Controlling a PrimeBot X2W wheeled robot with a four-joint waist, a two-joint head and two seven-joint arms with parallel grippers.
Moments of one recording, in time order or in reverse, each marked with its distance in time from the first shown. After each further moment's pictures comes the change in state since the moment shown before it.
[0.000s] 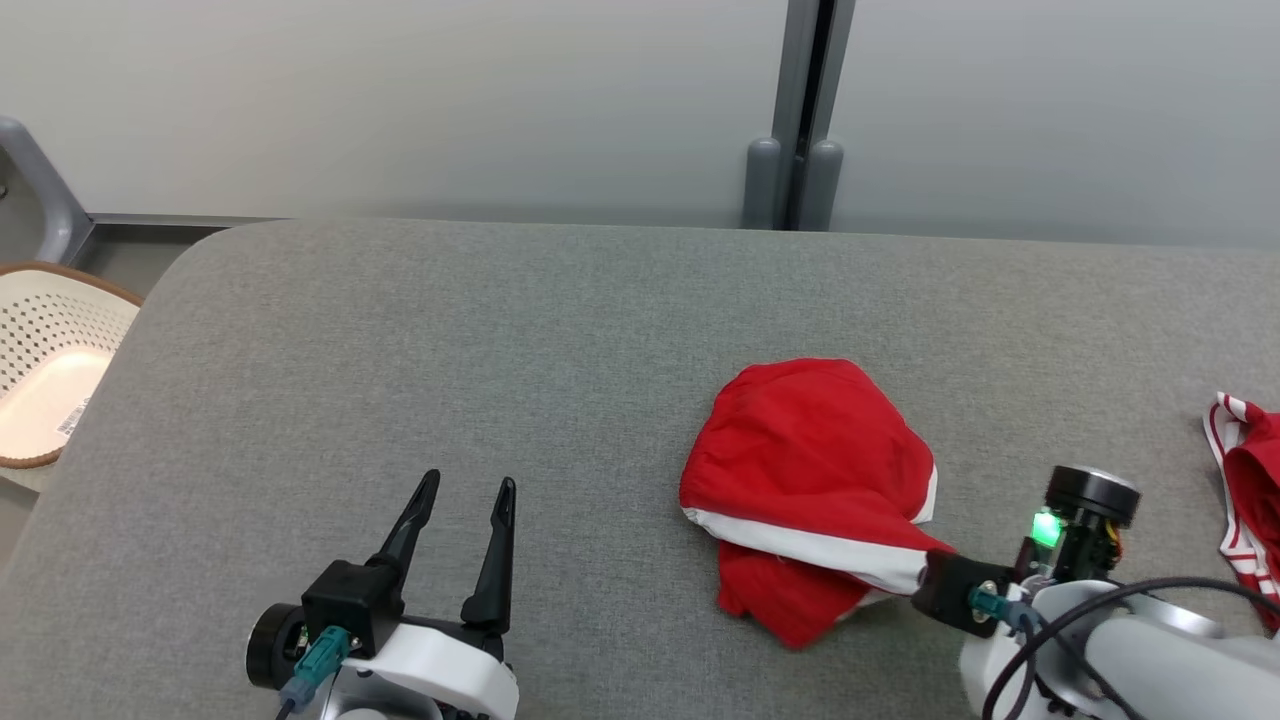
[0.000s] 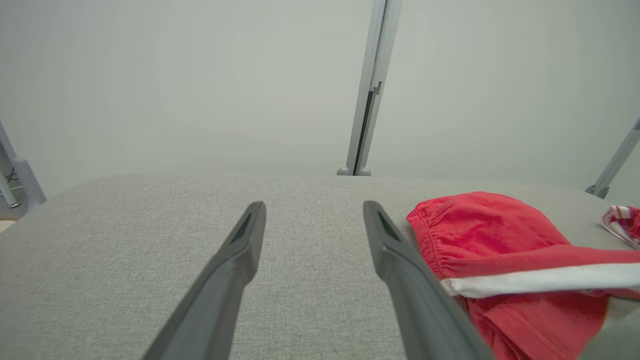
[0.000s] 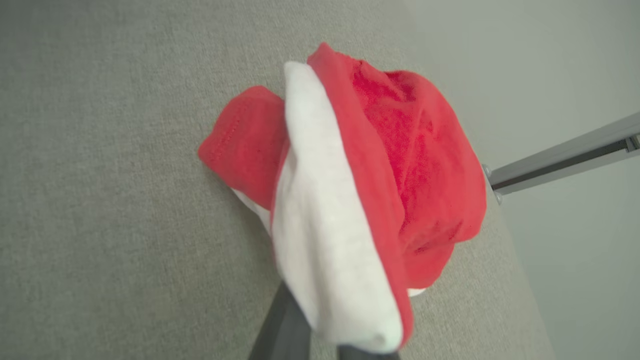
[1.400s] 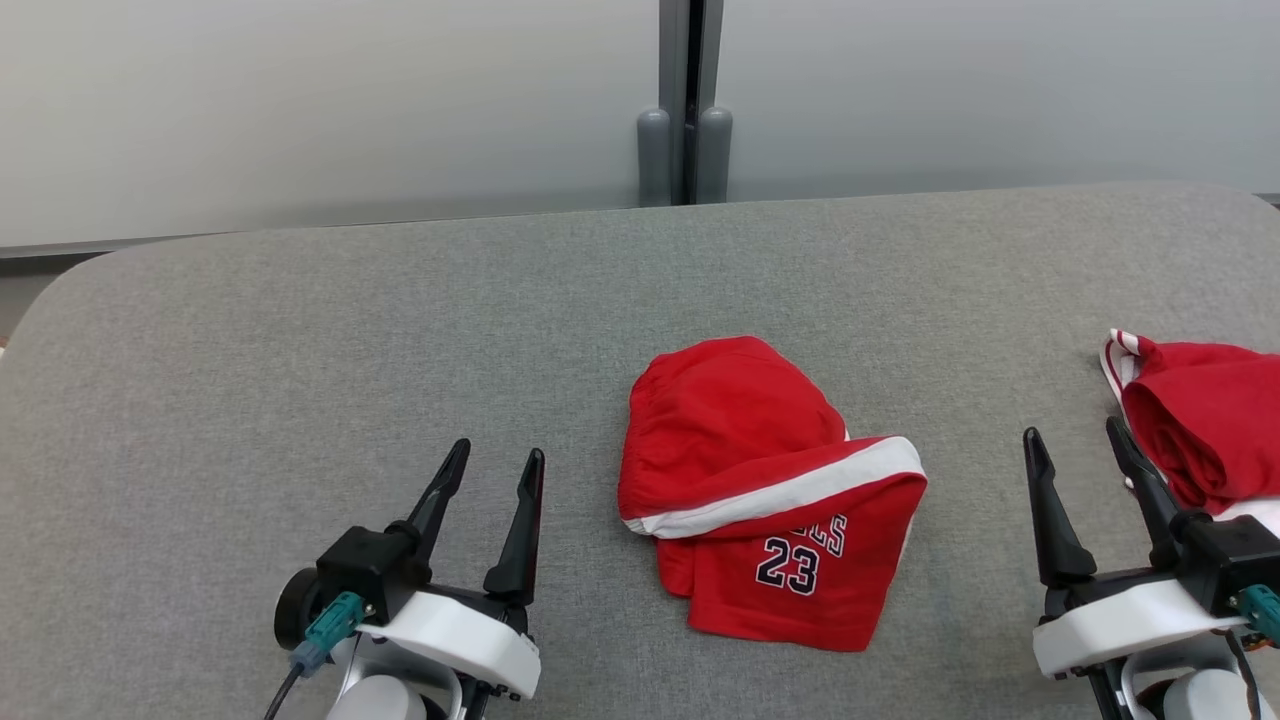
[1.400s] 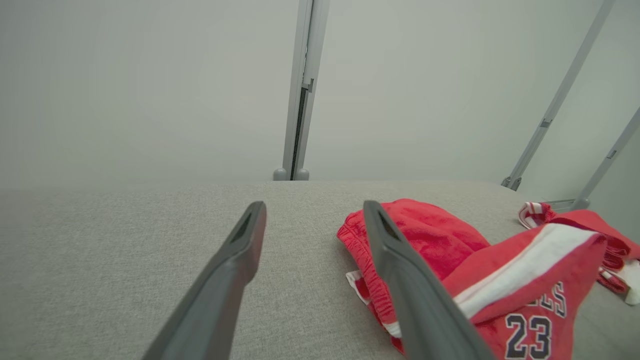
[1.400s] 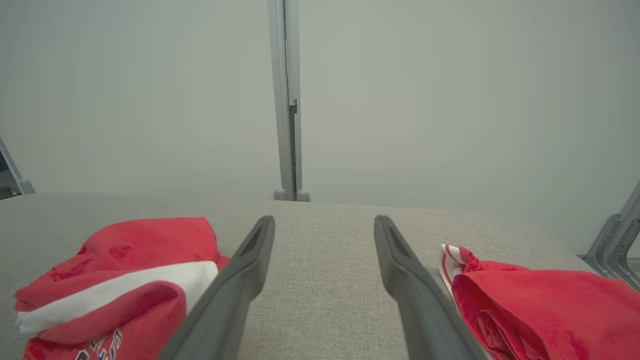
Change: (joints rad) left arm -0.066 0.000 -0.049 0.015 -0.064 -0.028 0.000; right arm 0.548 0.506 -1.207 -0.125 -0.137 -0.001 -0.225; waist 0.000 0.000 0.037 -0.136
